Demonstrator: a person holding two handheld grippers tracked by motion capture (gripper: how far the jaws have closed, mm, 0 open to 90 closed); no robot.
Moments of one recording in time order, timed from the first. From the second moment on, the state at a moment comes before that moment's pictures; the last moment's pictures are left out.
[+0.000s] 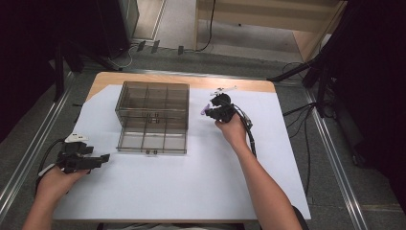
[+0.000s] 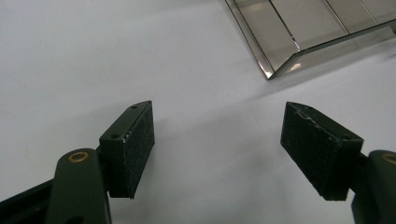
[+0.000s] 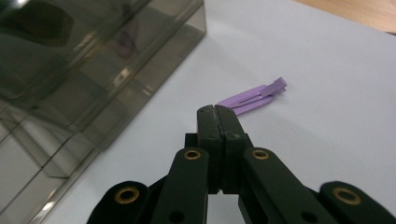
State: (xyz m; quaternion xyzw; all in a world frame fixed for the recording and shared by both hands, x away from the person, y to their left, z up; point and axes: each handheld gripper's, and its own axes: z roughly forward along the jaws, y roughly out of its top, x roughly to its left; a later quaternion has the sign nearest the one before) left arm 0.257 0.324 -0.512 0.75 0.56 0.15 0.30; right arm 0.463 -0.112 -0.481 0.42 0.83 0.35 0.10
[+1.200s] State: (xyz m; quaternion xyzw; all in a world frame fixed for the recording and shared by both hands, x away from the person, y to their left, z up) left arm 0.243 0.337 -0.513 0.74 0.58 0.16 0.29; right arm 0.496 -0.089 -0.503 0.45 0.83 0.31 0.08
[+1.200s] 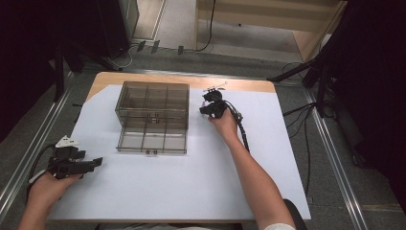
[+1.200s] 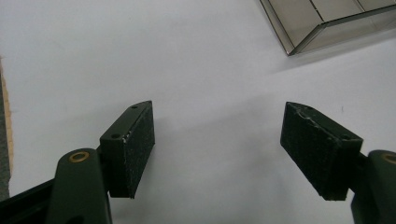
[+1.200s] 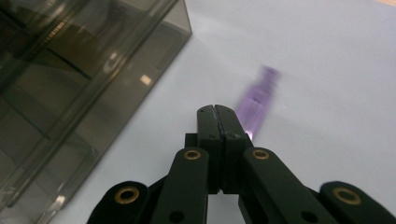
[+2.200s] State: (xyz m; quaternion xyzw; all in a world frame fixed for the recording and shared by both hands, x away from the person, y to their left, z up) left arm 0.248 0.336 -0.509 0.74 0.57 0.16 0.31; right arm 0.521 -0.080 -0.473 0.37 0.91 0.19 0.08
